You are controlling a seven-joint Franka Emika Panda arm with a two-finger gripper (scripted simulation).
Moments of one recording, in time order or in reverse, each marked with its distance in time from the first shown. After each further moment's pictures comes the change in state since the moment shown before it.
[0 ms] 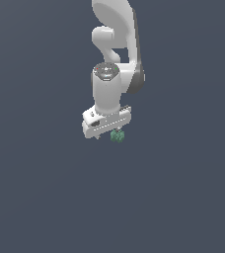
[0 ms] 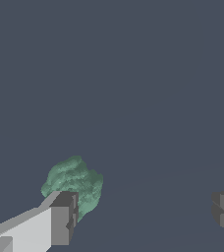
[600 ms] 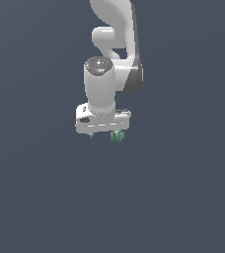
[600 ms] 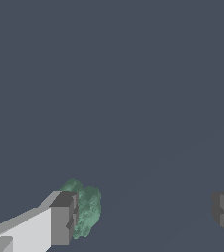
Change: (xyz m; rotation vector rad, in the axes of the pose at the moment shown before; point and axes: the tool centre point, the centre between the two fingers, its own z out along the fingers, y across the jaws) arm 0.012 0.025 -0.023 -0.003 0.011 0.337
